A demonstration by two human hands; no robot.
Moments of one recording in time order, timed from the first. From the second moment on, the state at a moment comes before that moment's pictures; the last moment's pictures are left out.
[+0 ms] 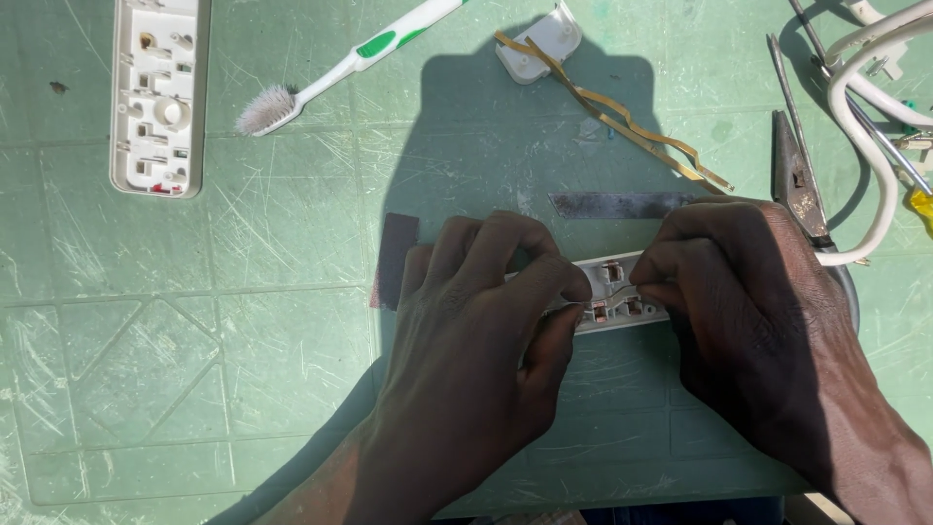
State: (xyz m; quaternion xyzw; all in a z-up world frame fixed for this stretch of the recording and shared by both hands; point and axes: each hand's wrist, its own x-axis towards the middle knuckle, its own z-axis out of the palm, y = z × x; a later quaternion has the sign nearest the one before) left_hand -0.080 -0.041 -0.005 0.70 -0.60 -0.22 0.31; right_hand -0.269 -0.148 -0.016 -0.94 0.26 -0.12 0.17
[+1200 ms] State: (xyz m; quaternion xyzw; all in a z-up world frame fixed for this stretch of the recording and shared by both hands) left_hand -0.073 -0.032 -0.020 0.64 -0.73 -0.08 0.24; right_hand -0.287 -0.154 -0.013 -0.93 0.22 -0.14 0.24
